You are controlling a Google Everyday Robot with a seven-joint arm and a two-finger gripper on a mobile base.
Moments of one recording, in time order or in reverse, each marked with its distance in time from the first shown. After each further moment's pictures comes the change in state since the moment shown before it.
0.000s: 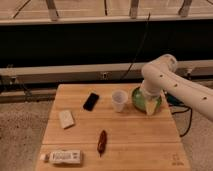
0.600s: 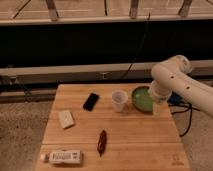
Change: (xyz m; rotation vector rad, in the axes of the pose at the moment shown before) arm 0.031 0.027 -0.019 -0.018 0.016 0.116
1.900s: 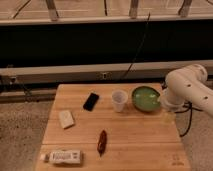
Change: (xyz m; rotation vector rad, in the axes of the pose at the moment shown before) arm 0.036 0.050 0.004 -0.047 -0.032 0.105
